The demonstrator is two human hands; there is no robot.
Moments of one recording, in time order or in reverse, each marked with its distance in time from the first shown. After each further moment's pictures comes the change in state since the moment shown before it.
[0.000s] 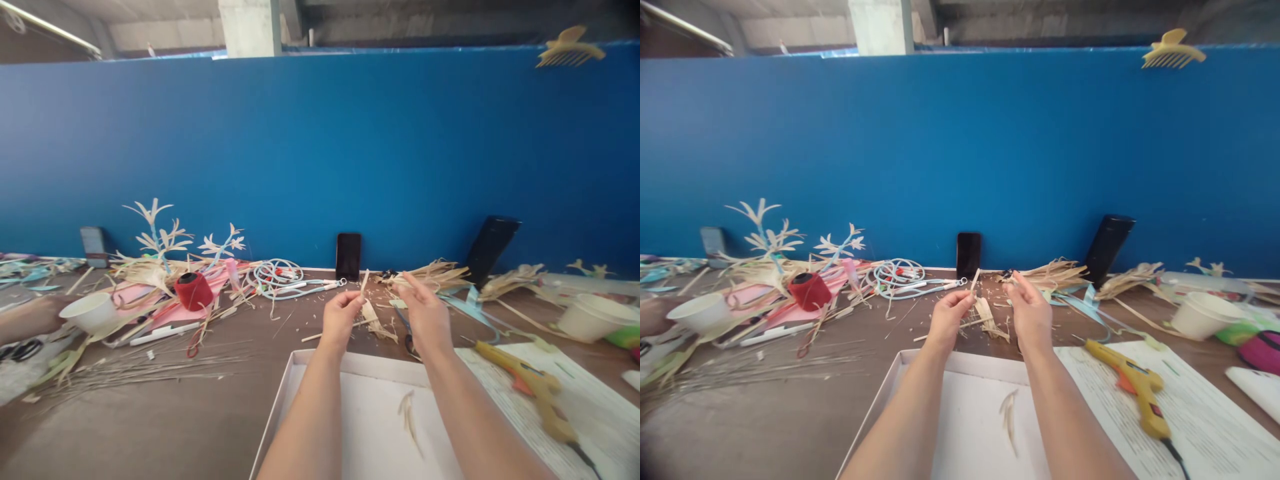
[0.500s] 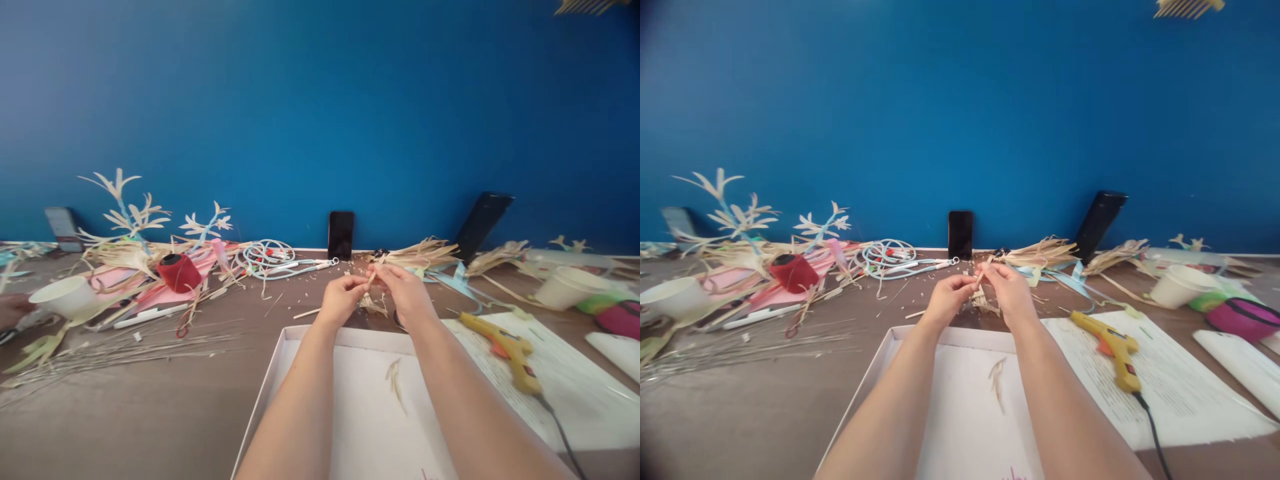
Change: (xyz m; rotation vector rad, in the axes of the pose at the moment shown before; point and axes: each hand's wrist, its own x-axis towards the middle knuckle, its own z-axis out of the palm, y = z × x) left_hand -0.008 0.006 0.007 0.226 -0.205 0.035; right_hand -0.007 -0.006 0.005 0.066 -0.310 0.141
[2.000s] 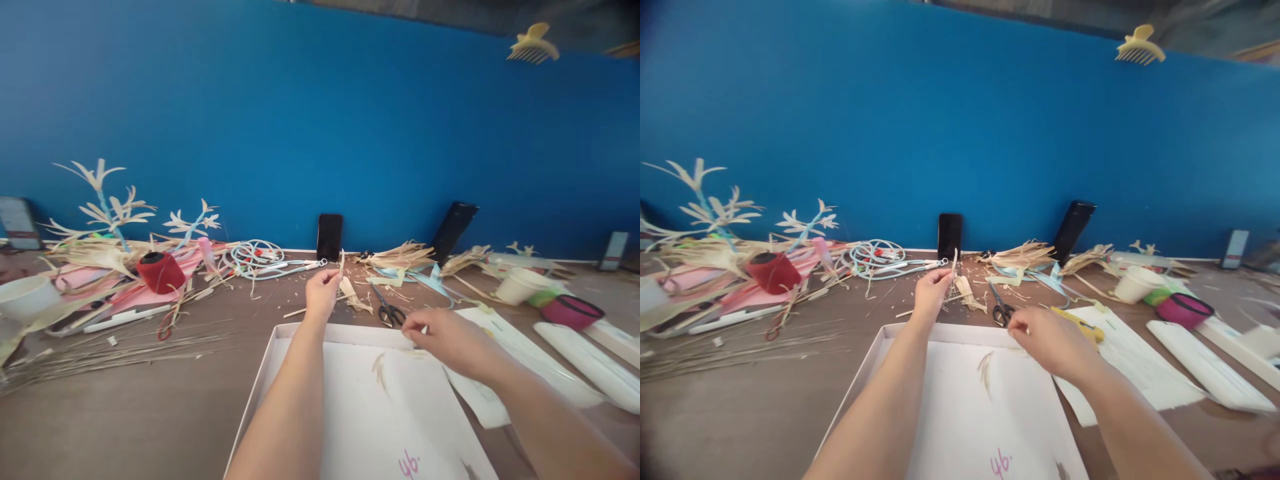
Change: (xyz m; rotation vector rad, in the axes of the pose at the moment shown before) left_hand 0.009 -0.011 -0.006 -0.074 0.318 -0.045; right_hand -0.070 -0.047 -0.086 -1.267 -0.321 -0.073
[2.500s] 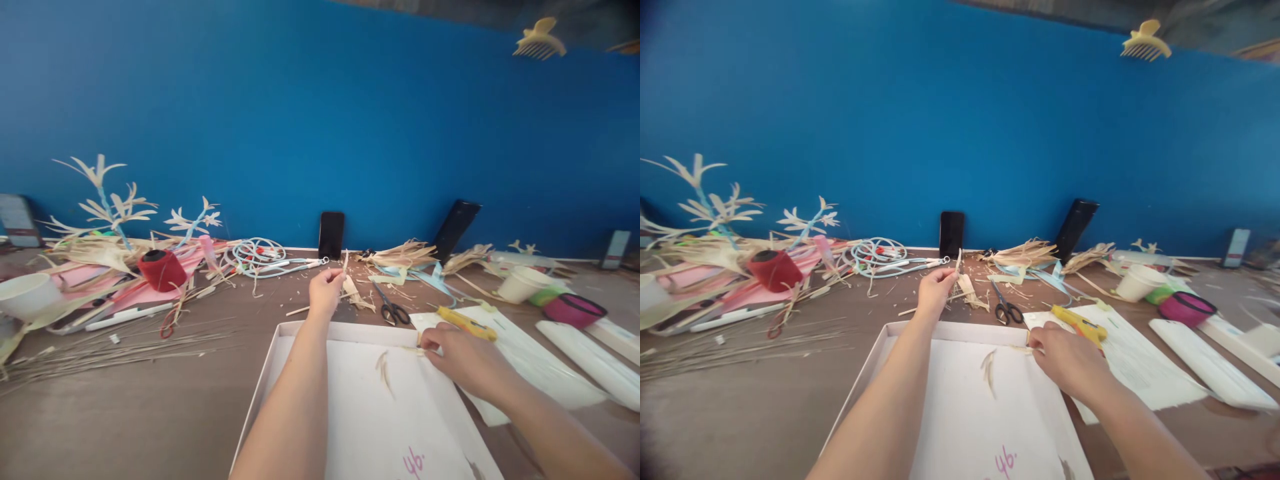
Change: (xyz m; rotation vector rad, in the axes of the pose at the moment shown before) left_hand 0.000 -0.003 0.000 0.042 -0.042 -0.031; right_hand -0.016 0.032 0.029 -0.296 -0.075 0.081
